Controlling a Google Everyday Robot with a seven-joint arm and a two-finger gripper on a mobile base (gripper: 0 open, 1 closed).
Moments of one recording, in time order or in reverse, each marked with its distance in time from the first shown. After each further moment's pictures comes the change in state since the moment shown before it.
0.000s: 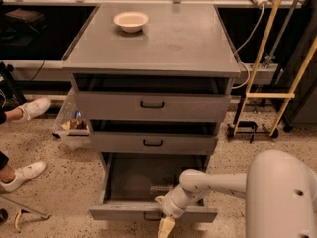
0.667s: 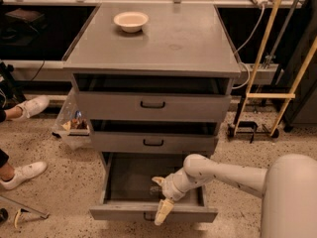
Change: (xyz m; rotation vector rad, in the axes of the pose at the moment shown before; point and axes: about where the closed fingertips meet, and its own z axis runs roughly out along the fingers) arm -0.053 -0.040 -0.062 0.122 -0.109 -0.106
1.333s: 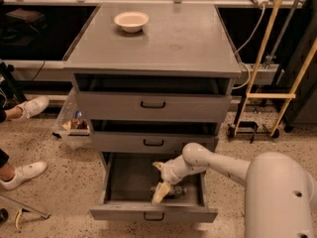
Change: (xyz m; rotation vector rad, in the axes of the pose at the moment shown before) arm 0.003 -0.078 -0.002 0.083 -0.035 0.021
